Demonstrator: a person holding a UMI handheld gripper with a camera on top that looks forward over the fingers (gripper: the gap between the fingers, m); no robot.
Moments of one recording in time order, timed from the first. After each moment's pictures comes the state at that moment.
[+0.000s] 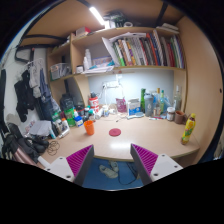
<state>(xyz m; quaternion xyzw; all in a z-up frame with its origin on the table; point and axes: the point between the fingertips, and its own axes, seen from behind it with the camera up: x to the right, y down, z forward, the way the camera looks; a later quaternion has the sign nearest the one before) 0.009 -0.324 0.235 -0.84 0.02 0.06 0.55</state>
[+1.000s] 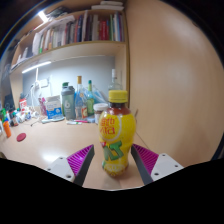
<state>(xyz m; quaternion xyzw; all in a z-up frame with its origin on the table) 0.417 -0.157 0.059 -0.80 0.15 -0.11 0.58</state>
